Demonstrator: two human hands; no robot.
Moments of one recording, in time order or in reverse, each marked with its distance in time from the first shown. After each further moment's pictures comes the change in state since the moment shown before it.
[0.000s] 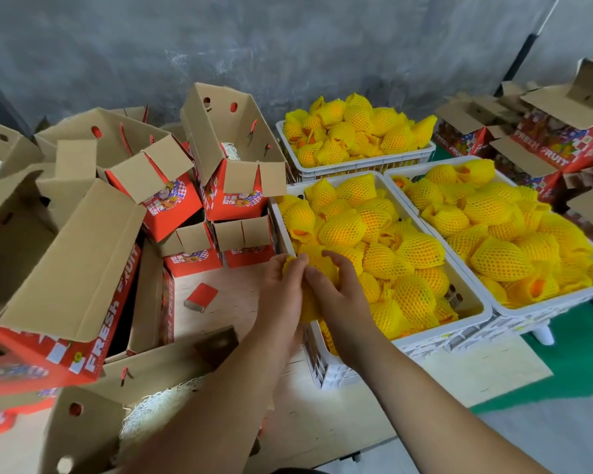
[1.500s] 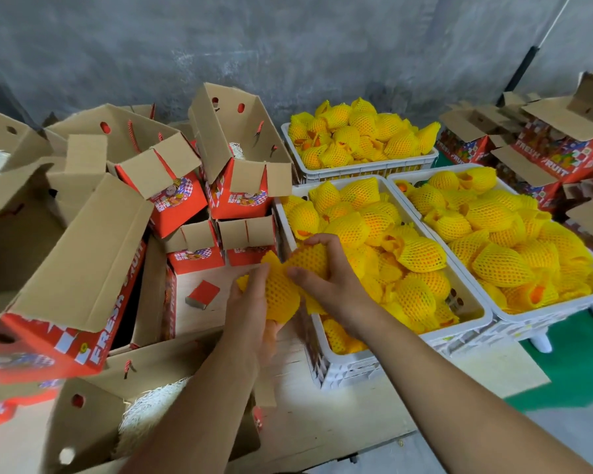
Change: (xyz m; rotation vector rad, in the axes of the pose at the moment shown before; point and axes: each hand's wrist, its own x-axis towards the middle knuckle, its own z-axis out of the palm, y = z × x) left_hand 0.007 -0.011 -0.052 -0.261 0.122 -0.181; right_hand 0.026 -0.011 -0.001 -0.181 -0.350 -0.197
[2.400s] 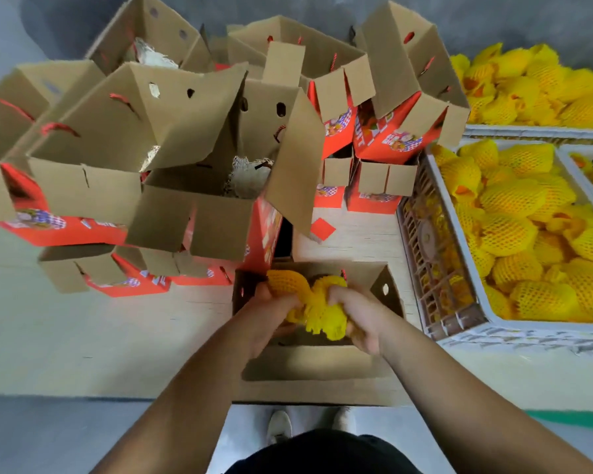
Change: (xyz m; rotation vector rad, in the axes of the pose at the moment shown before) left_hand -0.034 0.036 -0.266 0.435 0.057 -0.268; right_hand -0.044 0.069 0.225 0.148 -0.083 0.884
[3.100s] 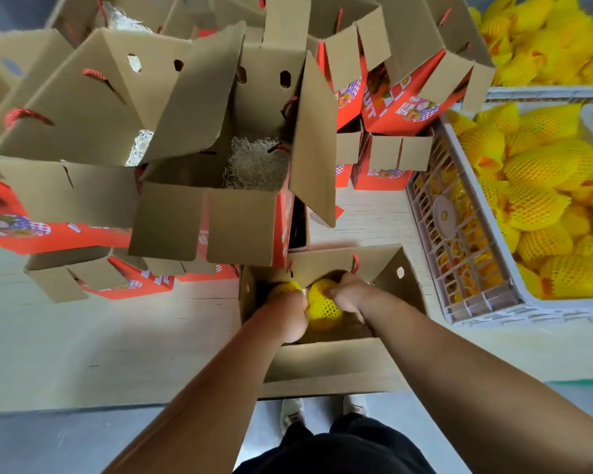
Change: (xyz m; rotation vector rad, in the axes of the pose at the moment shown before) left_hand 0.050 -0.011 -0.013 1.241 -0.122 0.158; right_hand 0.082 0.011 0.031 -0.828 0.210 0.042
